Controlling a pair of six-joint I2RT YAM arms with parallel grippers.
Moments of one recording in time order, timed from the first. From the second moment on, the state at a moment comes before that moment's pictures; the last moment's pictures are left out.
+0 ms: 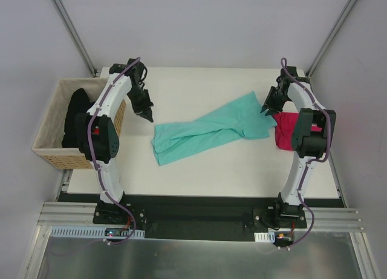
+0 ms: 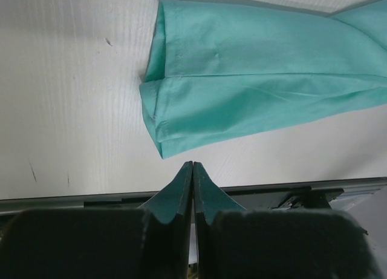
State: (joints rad) left arm -0.14 1.96 1.85 -1.33 0.25 -0.49; right arm -0.04 2.09 1.73 -0.85 -0.16 0.39
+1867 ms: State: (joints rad) left arm -0.18 2.14 1.64 -1.12 0.23 -0.49; right arm 0.06 2.01 1.90 -0.94 -0.19 0.39
